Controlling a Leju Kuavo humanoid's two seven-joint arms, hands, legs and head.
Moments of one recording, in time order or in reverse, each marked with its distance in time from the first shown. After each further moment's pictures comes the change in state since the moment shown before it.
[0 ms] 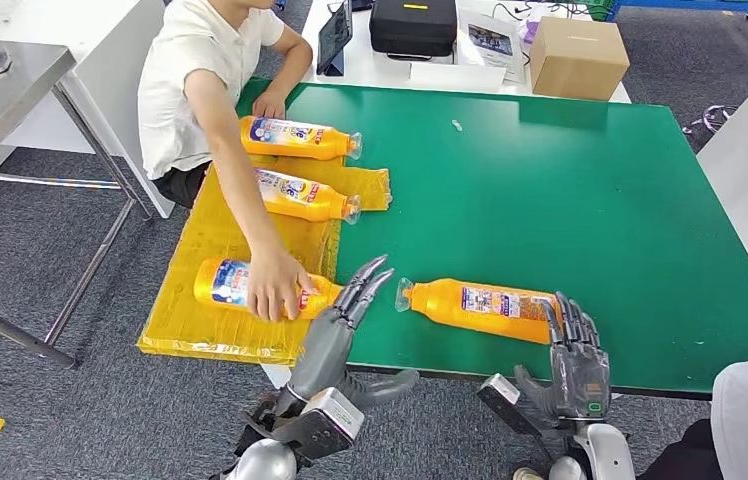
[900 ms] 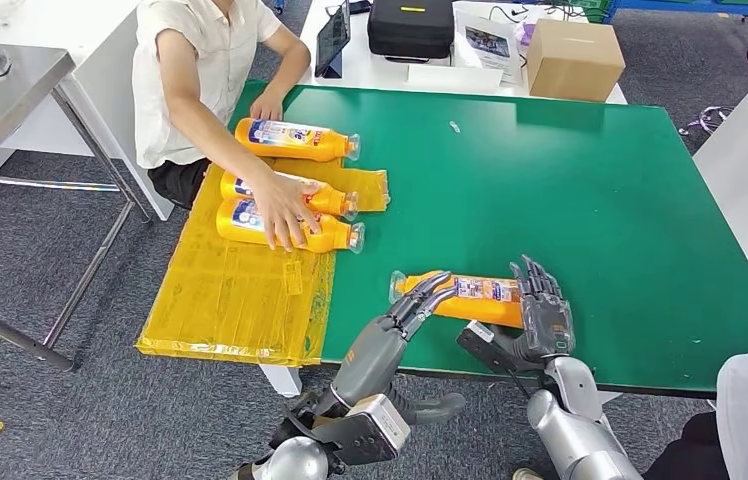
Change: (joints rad) left arm -0.105 -0.025 -0.142 0.099 0.111 -0.022 0.028; right arm -0.408 -0.023 0.148 0.605 -0.007 0.003 0.038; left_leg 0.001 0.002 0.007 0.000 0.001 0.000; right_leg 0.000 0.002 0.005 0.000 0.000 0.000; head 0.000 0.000
